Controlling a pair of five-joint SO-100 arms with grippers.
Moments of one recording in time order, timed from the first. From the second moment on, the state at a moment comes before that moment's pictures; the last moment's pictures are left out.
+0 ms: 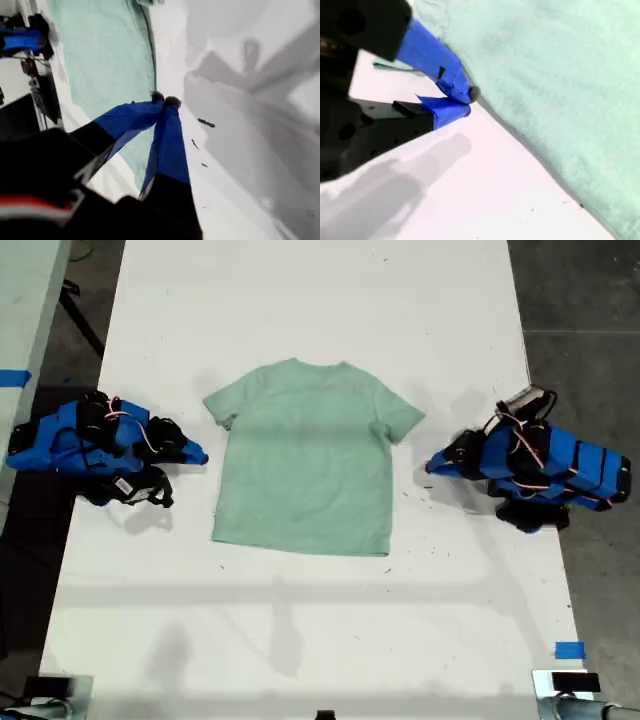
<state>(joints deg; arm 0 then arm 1) -13.2 195.9 171.4 77.8 -4.3 15.5 195.7 174.7 67.3 13.7</state>
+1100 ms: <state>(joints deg) -28.9 152.2 126.1 87.4 14.6 25.8 138.8 112.9 84.4 -13.4</state>
